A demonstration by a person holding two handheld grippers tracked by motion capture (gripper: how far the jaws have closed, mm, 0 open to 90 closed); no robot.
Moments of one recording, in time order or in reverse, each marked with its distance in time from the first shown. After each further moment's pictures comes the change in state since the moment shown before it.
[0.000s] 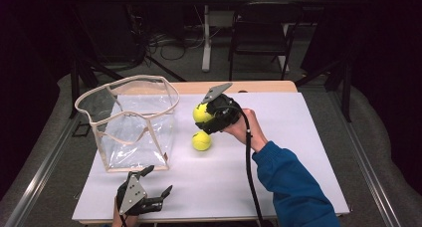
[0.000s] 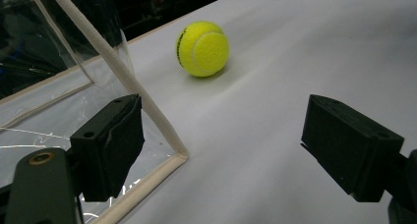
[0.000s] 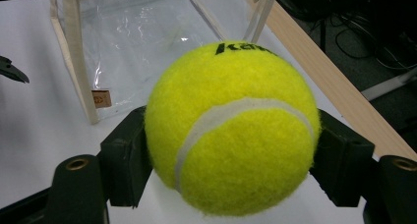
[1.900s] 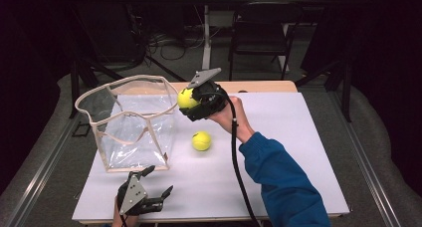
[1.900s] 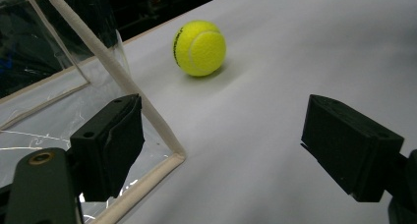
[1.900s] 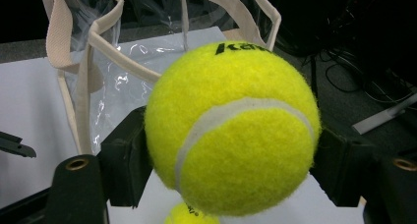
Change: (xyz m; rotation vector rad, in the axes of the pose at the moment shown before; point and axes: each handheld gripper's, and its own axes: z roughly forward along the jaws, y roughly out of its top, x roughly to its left) left arm 0.000 0.000 0.001 0.004 -0.010 0.007; right arm 0.002 0.049 0.002 -0.119 -0.014 -0.009
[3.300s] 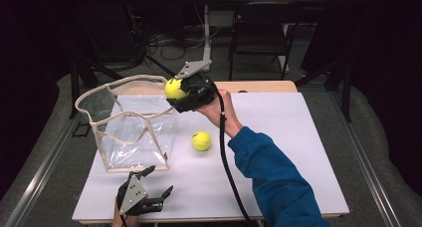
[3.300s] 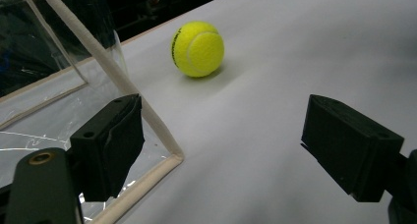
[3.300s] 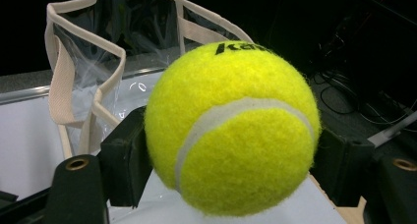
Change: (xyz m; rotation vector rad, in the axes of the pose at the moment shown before) left arm 0.000 0.000 0.001 -0.004 -0.011 -0.006; right arm 0.004 0.030 0.010 -0.089 -0.016 0.007
